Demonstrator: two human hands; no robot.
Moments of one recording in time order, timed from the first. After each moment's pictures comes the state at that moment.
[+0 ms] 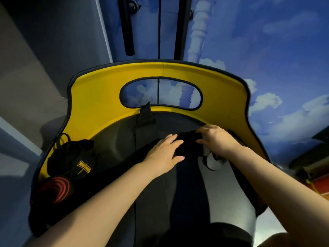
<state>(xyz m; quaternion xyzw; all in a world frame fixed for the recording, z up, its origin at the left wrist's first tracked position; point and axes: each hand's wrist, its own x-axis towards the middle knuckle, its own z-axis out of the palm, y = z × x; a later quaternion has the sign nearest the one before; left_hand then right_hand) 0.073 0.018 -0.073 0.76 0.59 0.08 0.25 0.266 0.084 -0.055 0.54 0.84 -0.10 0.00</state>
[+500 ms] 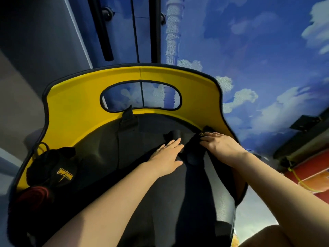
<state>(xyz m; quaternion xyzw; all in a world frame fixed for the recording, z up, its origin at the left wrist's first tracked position) 0.131 0.024 -0.074 0.81 0.53 -0.02 0.26 0.344 0.050 -0.058 0.44 0.89 0.05 0.06</state>
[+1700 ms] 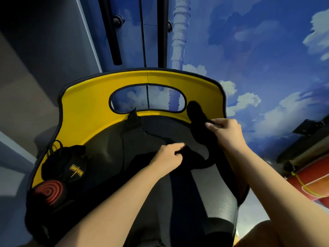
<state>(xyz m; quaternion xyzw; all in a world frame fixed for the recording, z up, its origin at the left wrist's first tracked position) 0.124 0.005 -0.061 0.63 0.61 0.22 0.43 0.312 0.045 -0.016 0.65 0.60 -0.28 -0.37</state>
